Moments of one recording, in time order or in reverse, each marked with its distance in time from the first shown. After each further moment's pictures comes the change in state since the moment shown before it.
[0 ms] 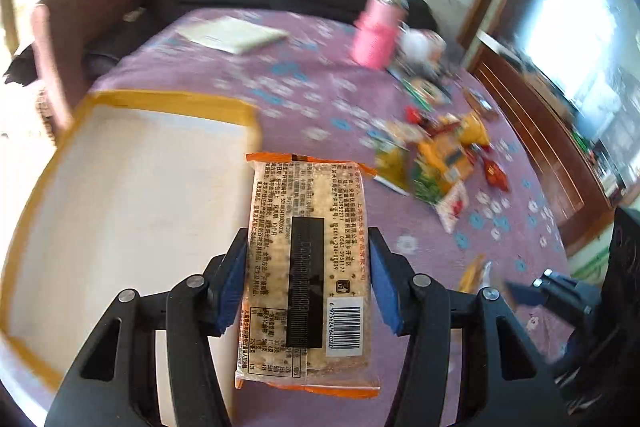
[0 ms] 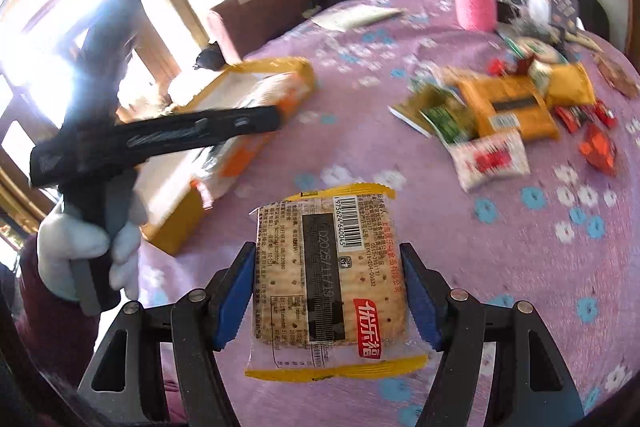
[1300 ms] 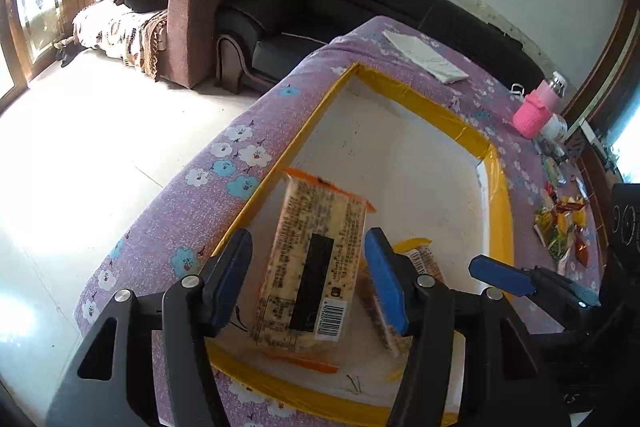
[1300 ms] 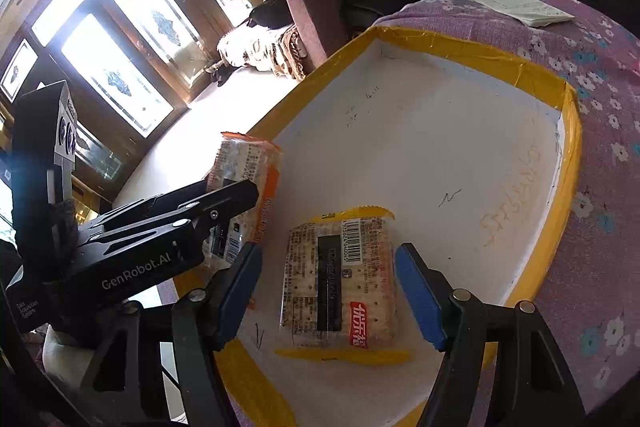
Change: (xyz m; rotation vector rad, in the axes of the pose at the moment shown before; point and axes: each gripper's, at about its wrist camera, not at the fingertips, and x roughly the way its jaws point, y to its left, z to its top) left arm -0.036 0.194 -0.033 -0.341 -0.033 0.212; right arm 0.161 0.193 0.080 -0.089 0.125 0.123
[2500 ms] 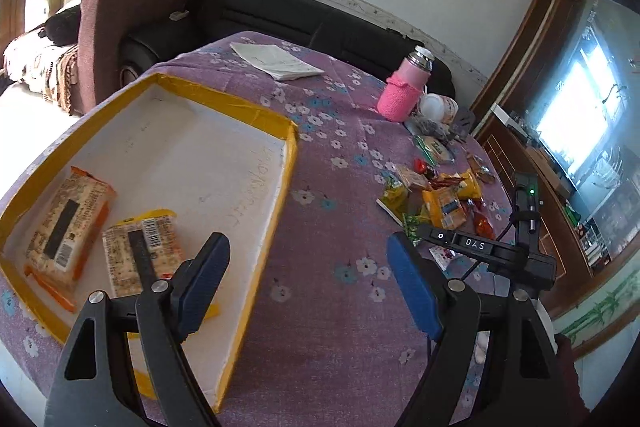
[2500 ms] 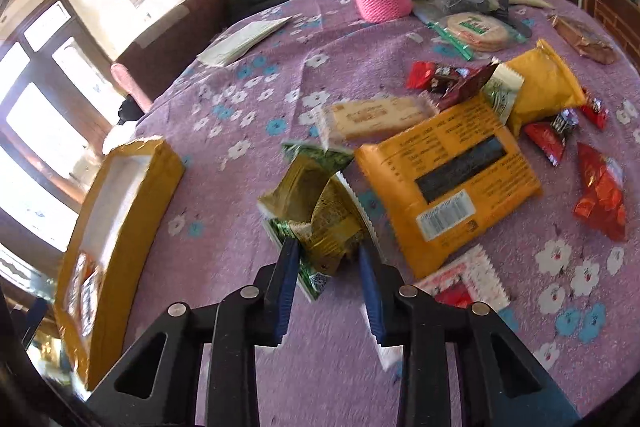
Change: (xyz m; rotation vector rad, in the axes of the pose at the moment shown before) left arm -0.025 -0.168 -0.059 0.140 -0.069 -0.273; right arm -0.125 -0.266 -0.071 0.395 -0.147 -0.252
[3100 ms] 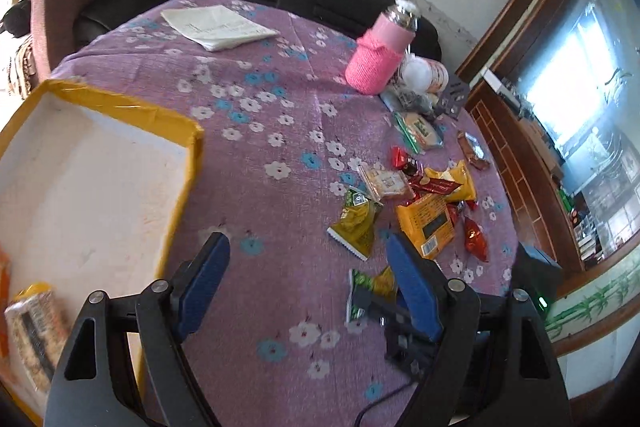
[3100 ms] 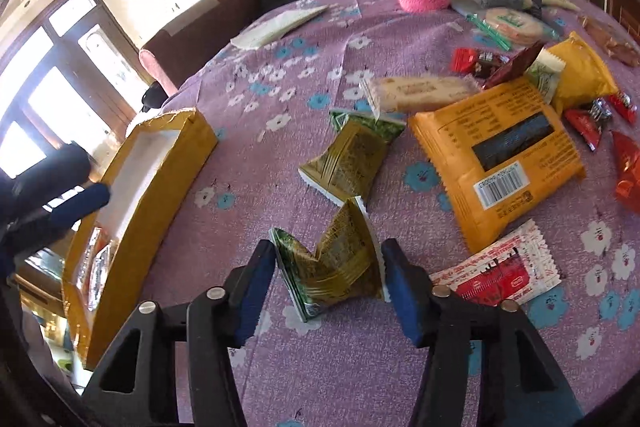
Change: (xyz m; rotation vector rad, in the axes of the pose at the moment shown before) left arm 0.112 -0.057 0.055 0.033 0.180 -0.058; right arm 0.014 0.022 -0.015 -0.089 -0.016 0.021
